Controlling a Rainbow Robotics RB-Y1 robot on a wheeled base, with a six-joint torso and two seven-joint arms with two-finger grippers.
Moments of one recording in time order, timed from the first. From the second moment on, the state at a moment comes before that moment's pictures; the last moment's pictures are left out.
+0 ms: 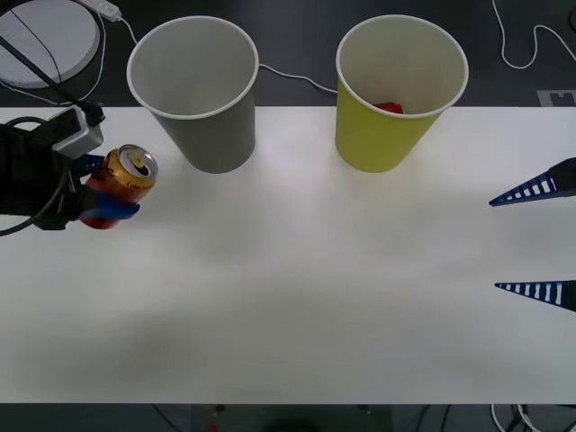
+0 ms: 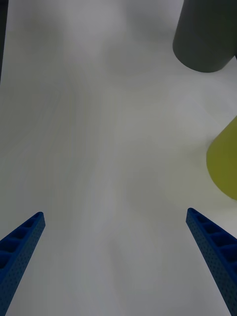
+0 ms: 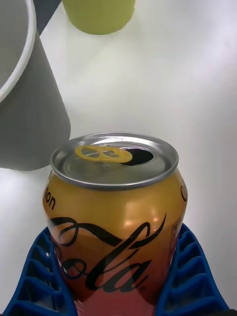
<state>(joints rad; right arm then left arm) 0.11 -1.06 -0.34 -2.03 1.41 -1.34 -0.21 -0.28 0.81 0.20 -2.03 -1.87 -1.54 0.76</state>
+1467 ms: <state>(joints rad) 0.11 -1.06 -0.34 -2.03 1.41 -1.34 -0.21 -0.99 0.95 -0.24 -2.03 -1.75 -1.57 1.28</state>
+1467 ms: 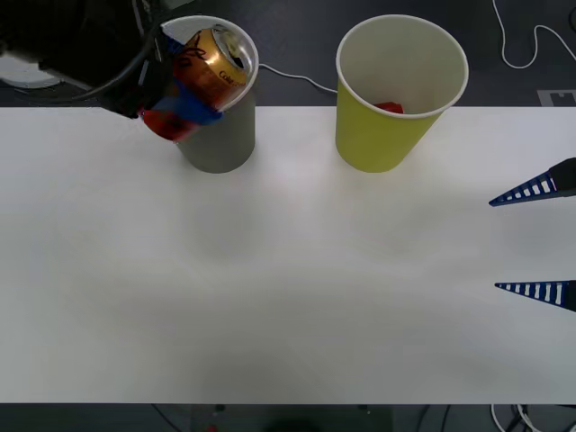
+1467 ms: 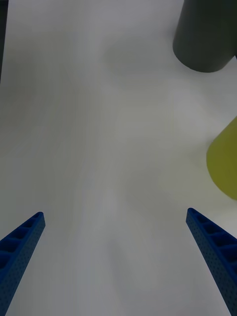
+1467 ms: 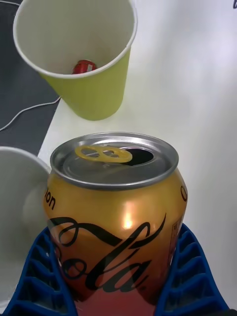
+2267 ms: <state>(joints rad) 0.11 -1.06 -0.34 -2.03 1.41 -1.34 -0.21 -1.48 0.65 -0.56 -1.42 -1.85 -1.57 1.33</state>
